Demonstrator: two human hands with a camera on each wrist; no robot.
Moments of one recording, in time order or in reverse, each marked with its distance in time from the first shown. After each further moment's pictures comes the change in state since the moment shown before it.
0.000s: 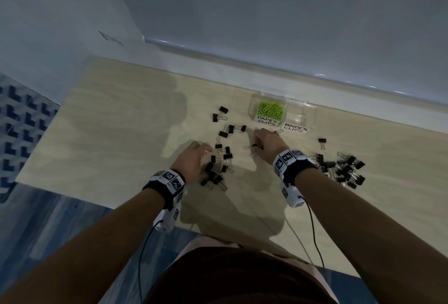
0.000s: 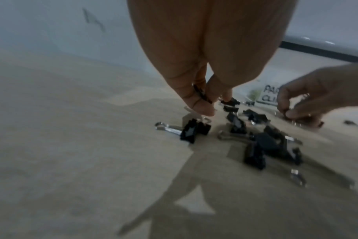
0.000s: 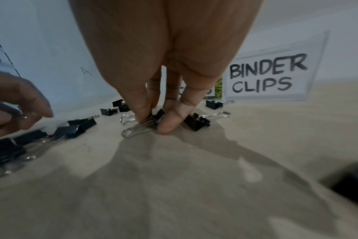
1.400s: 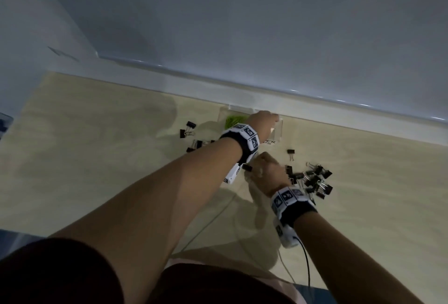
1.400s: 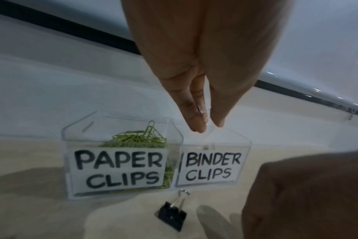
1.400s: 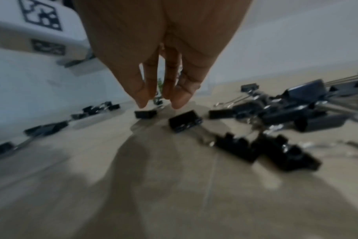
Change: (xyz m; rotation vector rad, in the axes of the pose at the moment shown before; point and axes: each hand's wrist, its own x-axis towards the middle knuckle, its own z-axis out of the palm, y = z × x) left_hand 0.165 0.232 0.018 0.125 -0.144 0.317; right_hand -0.057 0.062 0.006 0.079 0.176 0.125
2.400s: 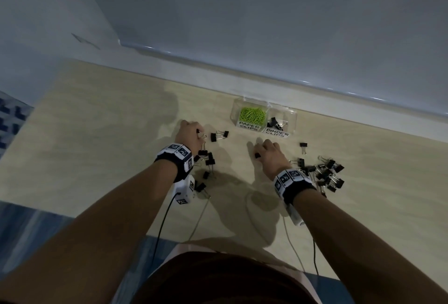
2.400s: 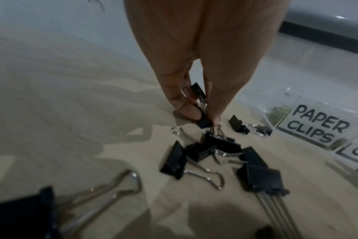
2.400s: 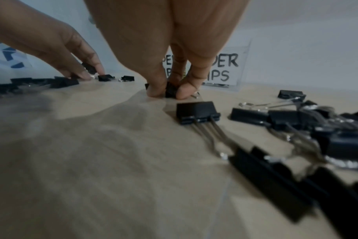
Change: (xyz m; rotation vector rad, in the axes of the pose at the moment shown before) left_hand -0.136 -0.159 0.018 -0.185 0.387 -0.544; right_hand 0.020 -0.019 0.004 -0.282 -0.154 -0.056
